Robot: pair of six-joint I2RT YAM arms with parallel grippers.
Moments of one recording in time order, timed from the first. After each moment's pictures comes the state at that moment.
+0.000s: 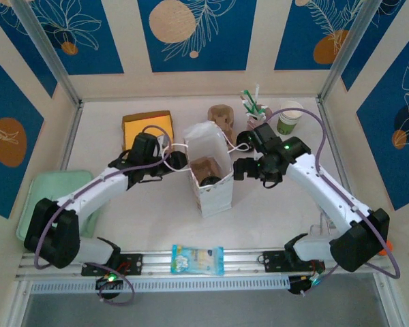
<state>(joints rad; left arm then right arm) -0.47 1.37 0.88 -0.25 0.34 -0.71 0.52 1.30 1.23 -1.17 -0.03 0.52</state>
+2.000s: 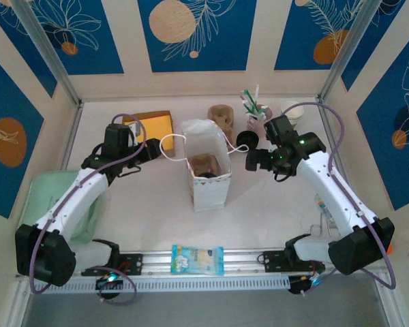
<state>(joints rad) -0.27 1.20 0.96 -0.46 0.24 -0.57 0.35 1.26 1.29 -1.21 0.02 0.44</state>
